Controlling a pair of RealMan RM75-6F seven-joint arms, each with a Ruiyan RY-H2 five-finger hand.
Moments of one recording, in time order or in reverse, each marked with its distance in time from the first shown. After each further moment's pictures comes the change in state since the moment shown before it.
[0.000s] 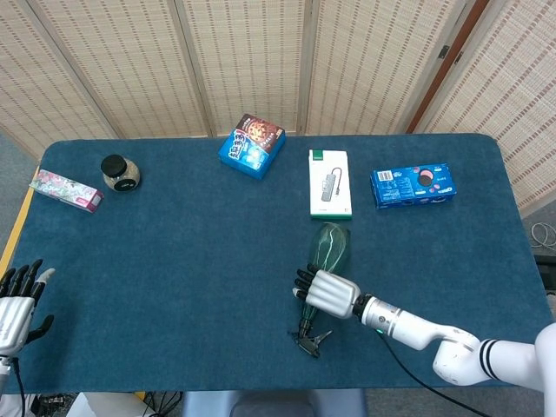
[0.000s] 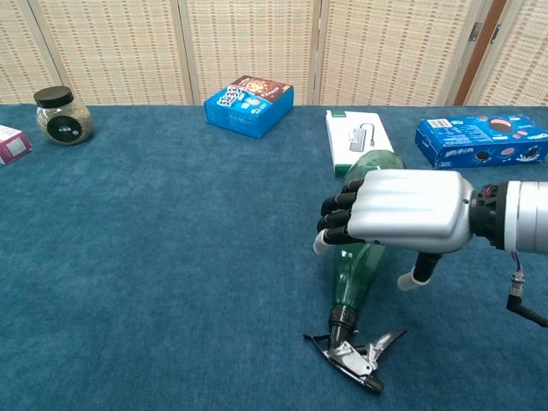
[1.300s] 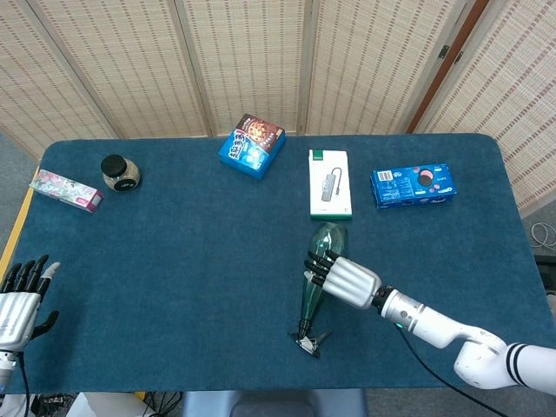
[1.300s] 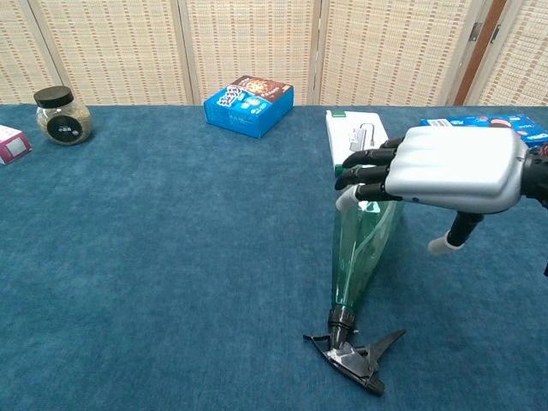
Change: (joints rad) left arm -0.017 0.002 -0.008 -0.019 0.007 0.001 0.030; right arm -0.045 0.118 0.013 -0.059 0.001 0.082 -0.009
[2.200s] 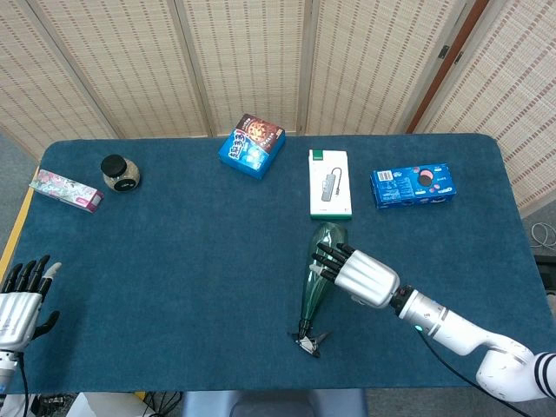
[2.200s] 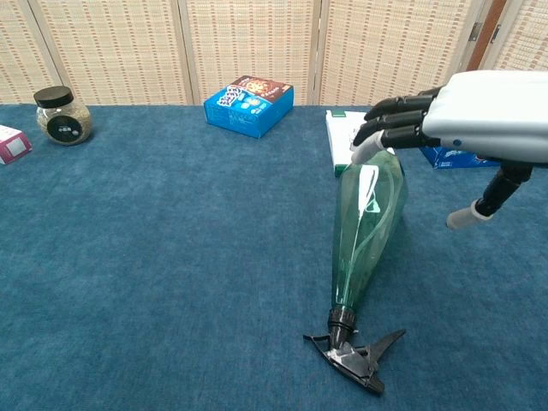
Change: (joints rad) left arm -0.002 0.007 0.000 -0.021 -0.005 -0.007 0.025; right arm -0.023 0.130 -0.031 -0.115 0.004 0.145 0.143
